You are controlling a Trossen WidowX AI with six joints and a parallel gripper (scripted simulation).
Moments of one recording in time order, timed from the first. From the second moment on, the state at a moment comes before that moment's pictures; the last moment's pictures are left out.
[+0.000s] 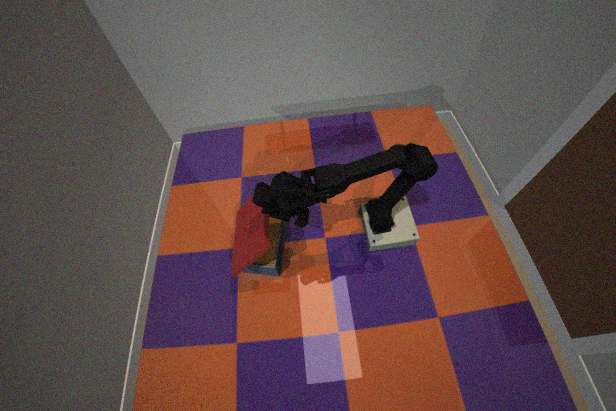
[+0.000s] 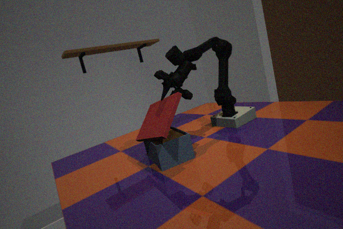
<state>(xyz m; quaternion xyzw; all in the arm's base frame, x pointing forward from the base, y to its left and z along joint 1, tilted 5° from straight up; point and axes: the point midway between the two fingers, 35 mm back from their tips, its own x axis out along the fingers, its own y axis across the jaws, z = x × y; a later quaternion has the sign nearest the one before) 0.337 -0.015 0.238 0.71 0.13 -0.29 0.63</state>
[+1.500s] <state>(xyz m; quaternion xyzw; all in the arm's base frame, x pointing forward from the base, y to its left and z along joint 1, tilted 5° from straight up) 0.310 -0.101 0.237 0.71 0.13 -0.29 0.63</state>
